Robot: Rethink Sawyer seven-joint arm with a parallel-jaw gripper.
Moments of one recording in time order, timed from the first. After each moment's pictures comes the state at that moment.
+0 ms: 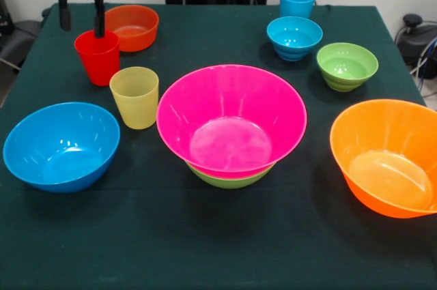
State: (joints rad) arm -0.83 -0.75 0.30 1.83 -0.62 0.32 1.95
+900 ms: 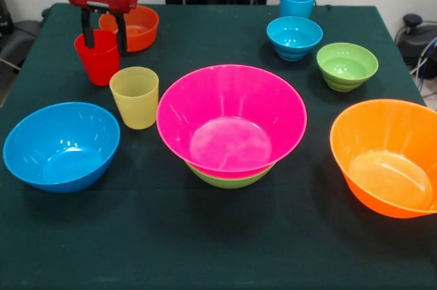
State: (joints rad) arm -0.86 -0.69 0.37 1.83 -0.62 0.32 1.95
